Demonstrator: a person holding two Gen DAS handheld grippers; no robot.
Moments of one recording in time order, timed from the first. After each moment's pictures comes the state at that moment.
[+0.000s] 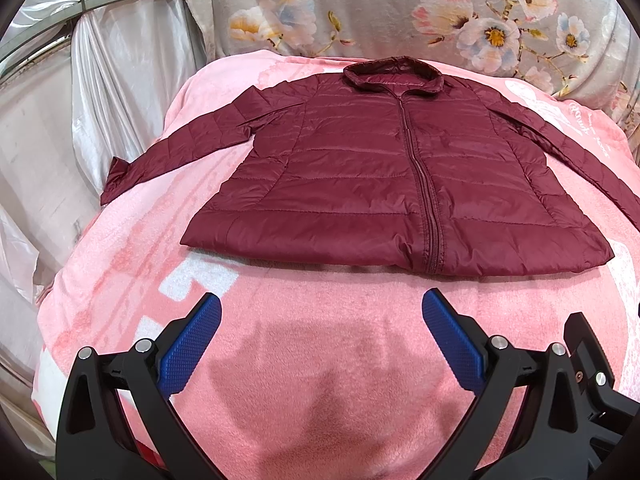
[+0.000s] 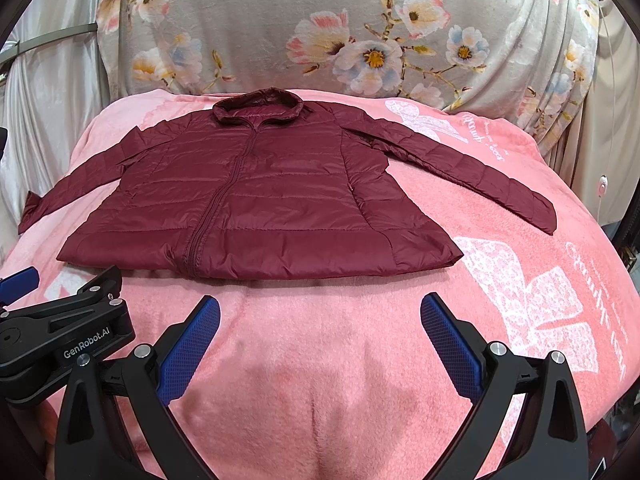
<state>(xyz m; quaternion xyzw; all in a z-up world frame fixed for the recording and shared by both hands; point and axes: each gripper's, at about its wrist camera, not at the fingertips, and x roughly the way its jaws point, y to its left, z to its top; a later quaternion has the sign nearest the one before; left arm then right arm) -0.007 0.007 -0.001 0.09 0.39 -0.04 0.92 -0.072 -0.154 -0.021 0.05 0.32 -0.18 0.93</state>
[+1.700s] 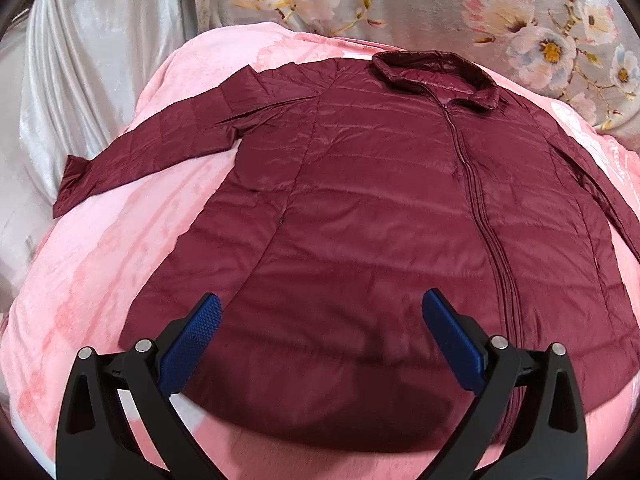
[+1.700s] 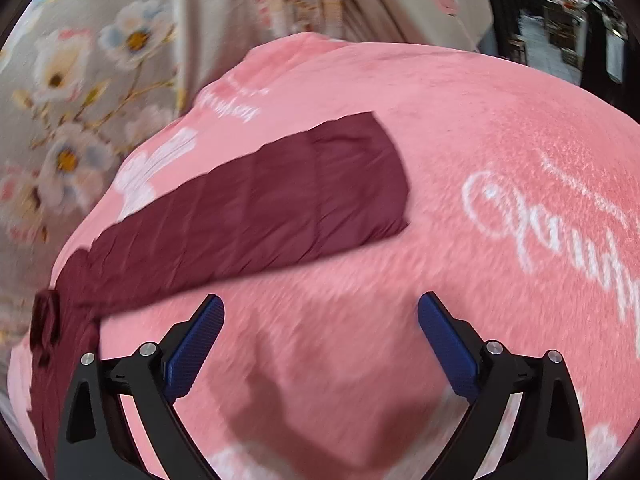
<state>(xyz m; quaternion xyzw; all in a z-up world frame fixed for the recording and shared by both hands) 0.154 0.014 -0.036 0.04 0.43 -0.03 0.90 -0.058 -0.554 -0.088 0.39 0.24 -0.41 0.79</state>
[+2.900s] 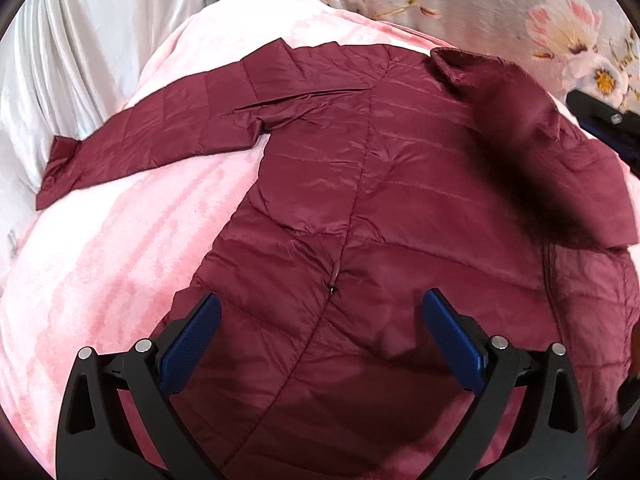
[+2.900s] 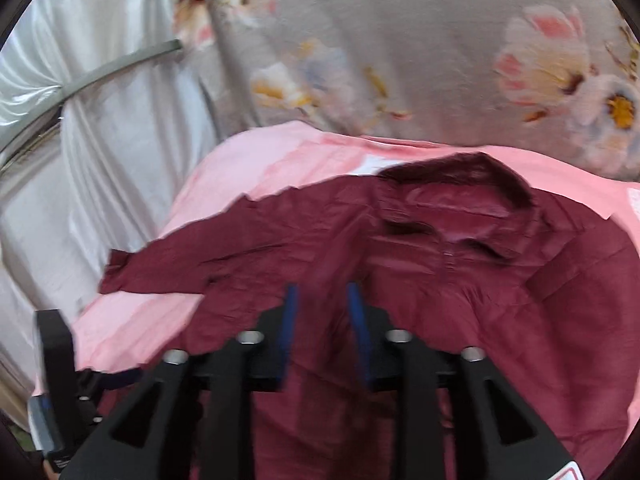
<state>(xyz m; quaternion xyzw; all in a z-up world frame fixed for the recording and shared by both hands) 0.236 0.052 -0.055 -0.02 0.46 0.00 0.89 0.261 -0.191 0.042 0.07 0.27 0.18 0.94</state>
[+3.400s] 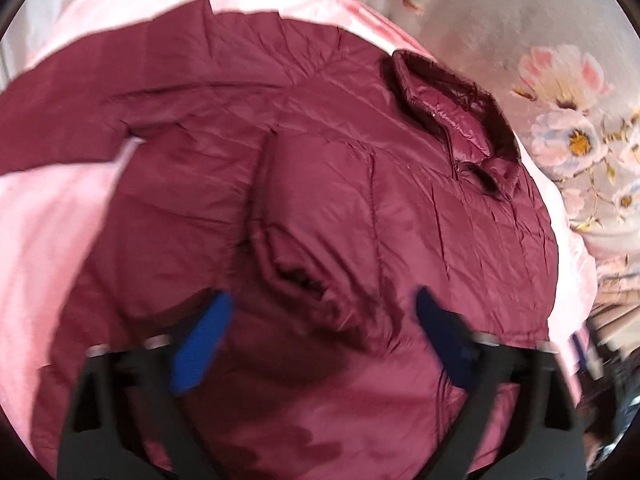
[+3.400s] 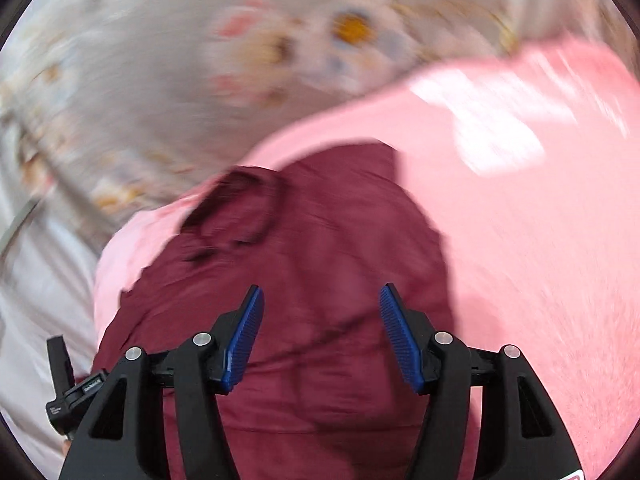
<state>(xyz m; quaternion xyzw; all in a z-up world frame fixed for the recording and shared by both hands) 0.324 0.015 -0.060 -0.16 0.53 -0.11 0.83 0.196 -0.410 0.001 0.31 0.30 -0.07 0.90</state>
